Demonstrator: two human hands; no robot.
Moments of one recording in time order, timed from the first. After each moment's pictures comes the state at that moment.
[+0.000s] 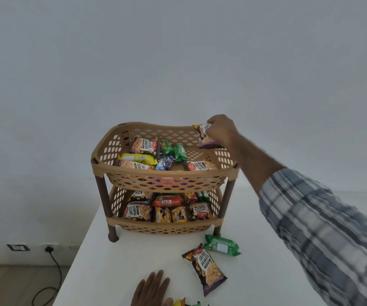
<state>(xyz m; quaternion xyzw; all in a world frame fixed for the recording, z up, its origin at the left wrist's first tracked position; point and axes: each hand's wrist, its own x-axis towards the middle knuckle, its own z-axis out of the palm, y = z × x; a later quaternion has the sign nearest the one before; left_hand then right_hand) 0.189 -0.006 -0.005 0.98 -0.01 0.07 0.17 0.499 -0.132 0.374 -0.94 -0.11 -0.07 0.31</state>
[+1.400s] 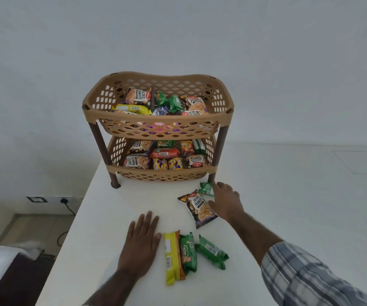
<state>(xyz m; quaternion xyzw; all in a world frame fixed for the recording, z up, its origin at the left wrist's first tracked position) 0.153 0.002 -0.015 0.99 0.06 0.00 0.15 0.339 -0.244 0.078 -0.98 -0.16 0.09 0.08</state>
